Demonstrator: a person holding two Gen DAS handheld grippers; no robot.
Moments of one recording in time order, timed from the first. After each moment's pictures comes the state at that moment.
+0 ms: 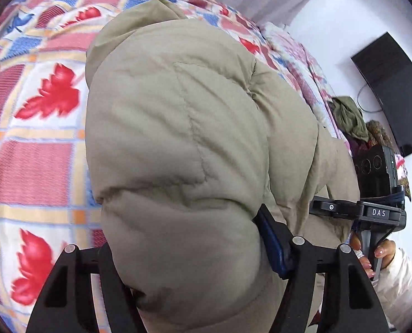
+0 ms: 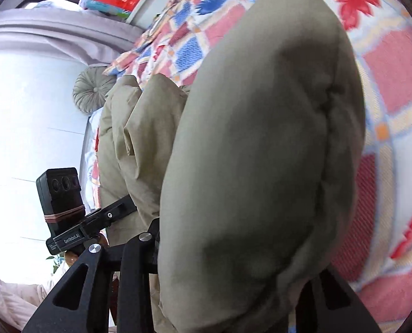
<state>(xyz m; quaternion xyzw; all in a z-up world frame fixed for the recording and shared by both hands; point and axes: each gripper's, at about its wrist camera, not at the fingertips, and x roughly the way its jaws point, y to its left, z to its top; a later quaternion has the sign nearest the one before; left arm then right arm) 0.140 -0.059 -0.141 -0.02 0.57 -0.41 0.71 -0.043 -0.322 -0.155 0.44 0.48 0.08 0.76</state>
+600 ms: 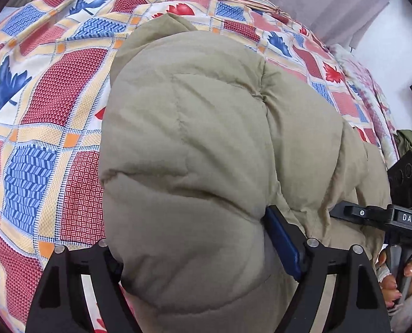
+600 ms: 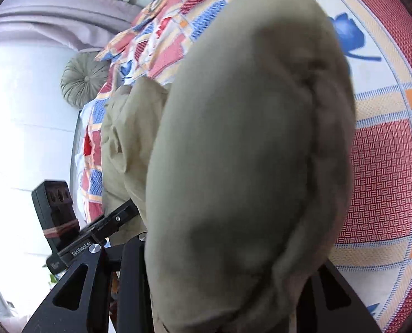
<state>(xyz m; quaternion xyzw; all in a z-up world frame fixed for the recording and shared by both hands) 0.247 0.017 -0.216 0.00 0.57 -0.28 0.77 0.105 -0.248 -0.234 0.44 0.50 0.09 0.74</state>
